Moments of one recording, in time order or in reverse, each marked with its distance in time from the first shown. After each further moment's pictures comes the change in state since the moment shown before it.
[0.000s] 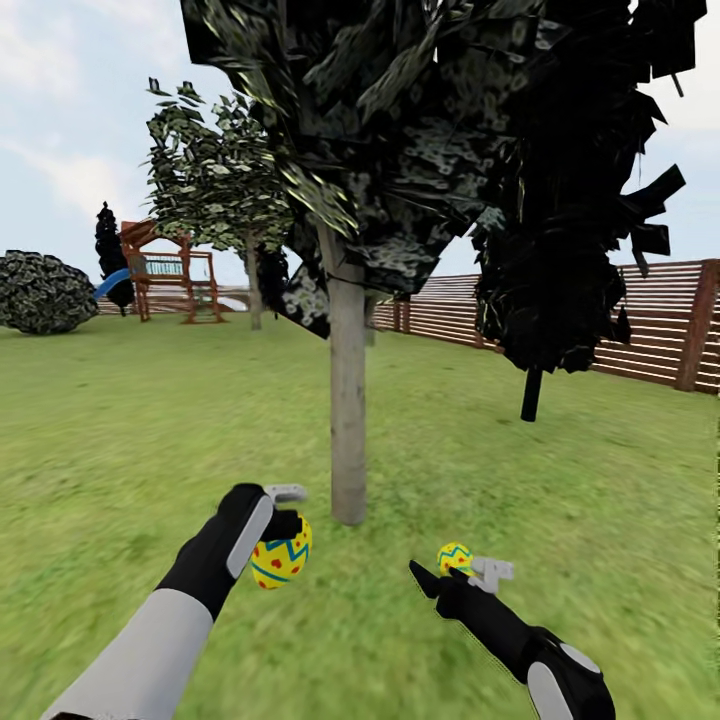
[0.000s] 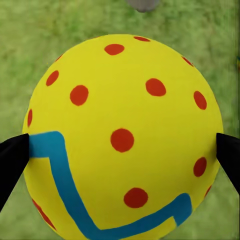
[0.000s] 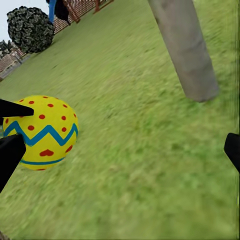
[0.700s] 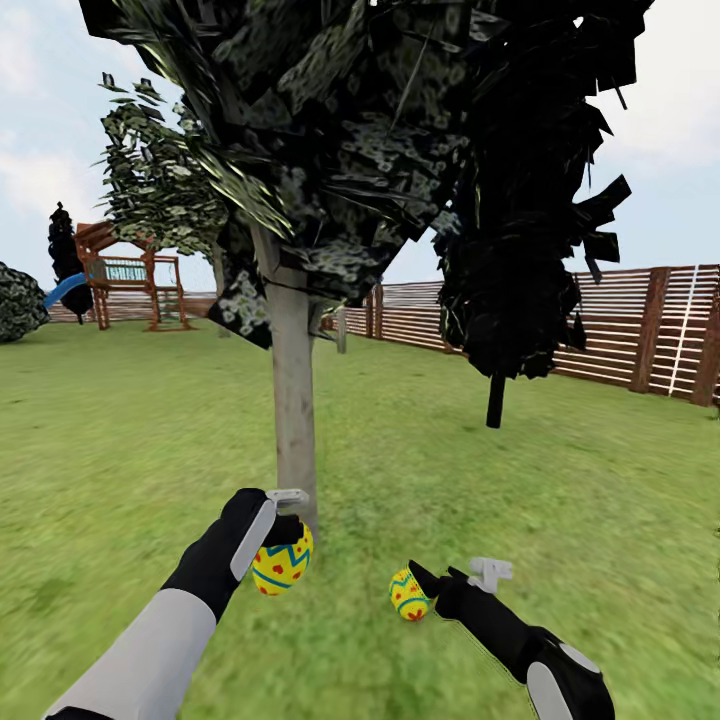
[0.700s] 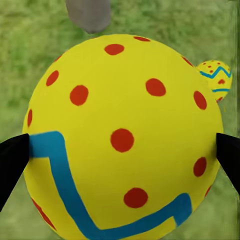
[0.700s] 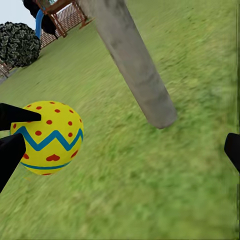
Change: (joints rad) left arm -0.006 -0.008 0.000 0.055 -0.001 -0.033 0.002; right arm 0.000 0.001 0.002 0.000 -0.002 -0.001 0.000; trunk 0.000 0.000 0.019
